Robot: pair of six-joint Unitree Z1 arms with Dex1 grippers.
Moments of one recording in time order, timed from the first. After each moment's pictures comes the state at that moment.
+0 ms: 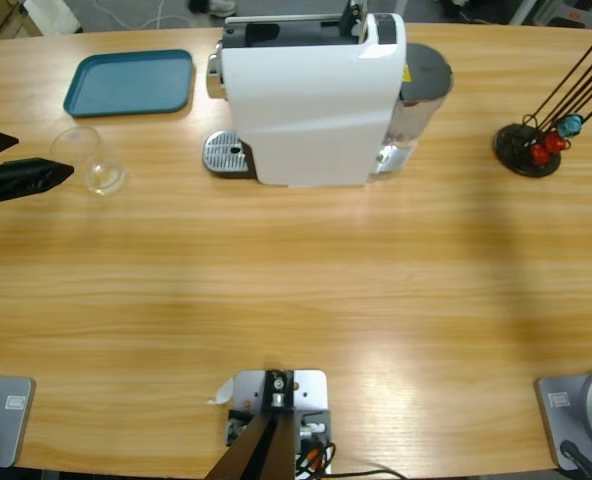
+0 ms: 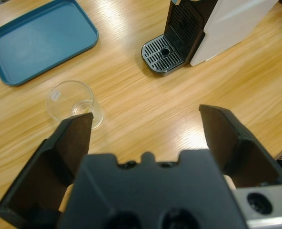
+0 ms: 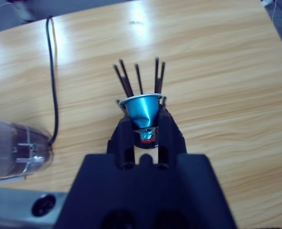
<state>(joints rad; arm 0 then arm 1) -0.71 1.07 -0.72 0.33 0.12 -0.16 0.14 1.27 -0.94 0.43 -0.22 0.24</state>
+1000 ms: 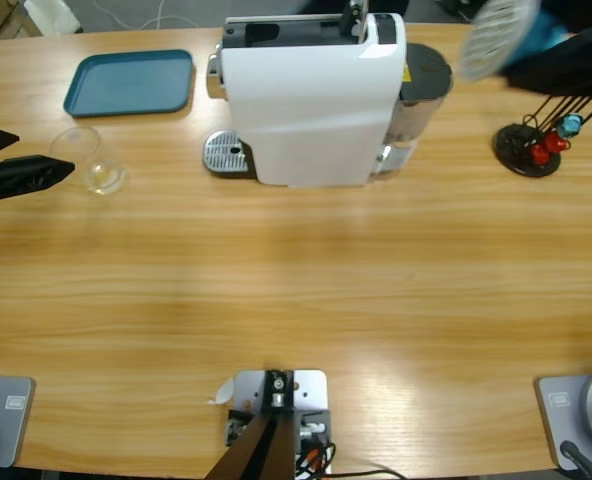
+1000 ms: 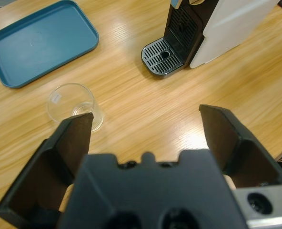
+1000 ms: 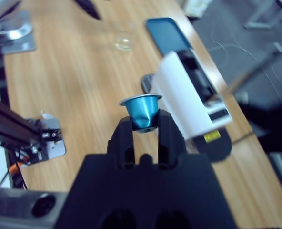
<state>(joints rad) -0.71 1.07 -0.72 0.32 0.12 -0.16 1.03 1.19 -1.29 0.69 0.01 -0.35</state>
